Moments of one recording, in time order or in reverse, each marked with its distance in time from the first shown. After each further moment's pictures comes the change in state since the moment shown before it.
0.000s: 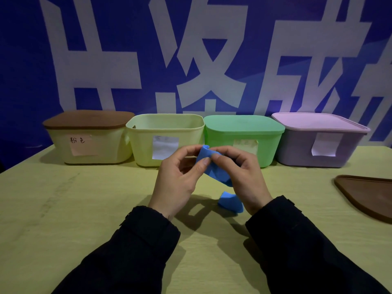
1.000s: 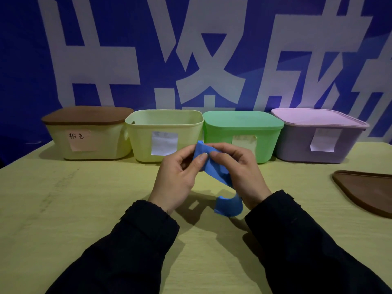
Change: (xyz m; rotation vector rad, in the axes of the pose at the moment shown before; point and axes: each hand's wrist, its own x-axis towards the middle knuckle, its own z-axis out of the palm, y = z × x) left_hand 0.001 -0.010 0.000 -0.003 -0.050 -0.003; right_hand 0.002 0.000 0.000 0.022 -0.042 0.061
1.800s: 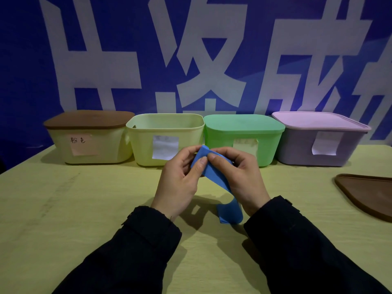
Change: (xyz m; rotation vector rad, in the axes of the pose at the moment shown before) left_hand 0.000 0.000 0.003 -0.024 0.029 -0.023; right_hand -0.001 0.005 0.004 -0.004 0.082 -0.033
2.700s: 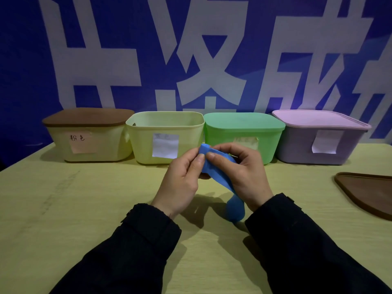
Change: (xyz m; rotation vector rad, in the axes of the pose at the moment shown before) left_hand -0.002 0.002 -0.001 0.014 -0.118 -0.006; right_hand 0.002 -0.001 -0.006 -0.055 0.014 -0.055
